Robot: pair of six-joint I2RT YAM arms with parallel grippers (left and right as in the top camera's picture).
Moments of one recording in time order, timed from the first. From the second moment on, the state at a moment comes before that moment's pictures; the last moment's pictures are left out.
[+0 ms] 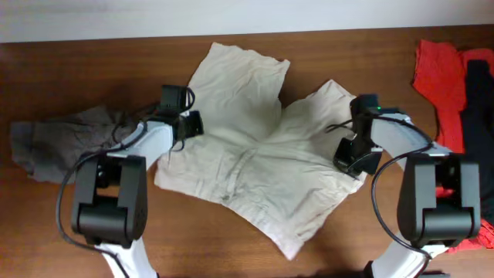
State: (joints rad) left arm -0.16 2.02 1.21 -0.24 0.02 -0.30; right arm -0.01 1.89 1.14 -0.93 -0.03 0.51
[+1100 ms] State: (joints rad) left arm -0.14 2.12 1.50 -0.86 0.05 -0.30; right arm 0.07 1.76 1.10 -0.40 -0.13 0.26
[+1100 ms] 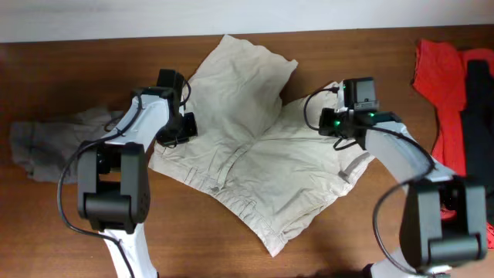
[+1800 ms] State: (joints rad) left arm -0.14 2.19 1.43 -0.16 -0.10 -0.22; right arm 0.11 1.89 1.15 -0.77 -0.01 0.57
